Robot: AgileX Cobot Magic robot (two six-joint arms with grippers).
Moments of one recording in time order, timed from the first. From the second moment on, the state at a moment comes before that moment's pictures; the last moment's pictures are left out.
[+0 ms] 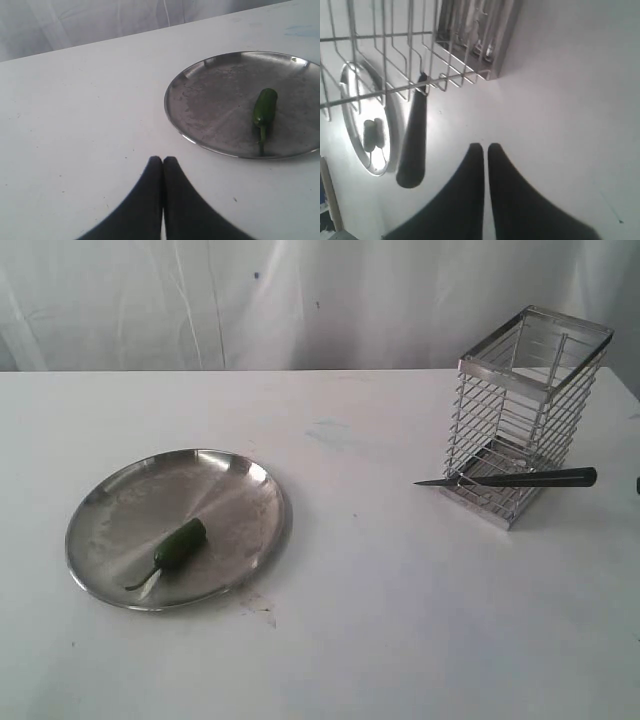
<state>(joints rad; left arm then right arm) 0.08 0.00 0.02 -0.19 0.32 0.33 -0.58 1.79 -1.14 0.87 1.22 -0.64</state>
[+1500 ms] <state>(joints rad) 0.08 0.00 0.02 -0.19 0.32 0.33 -0.37 1.84 -1.13 0.98 1.22 -0.63</state>
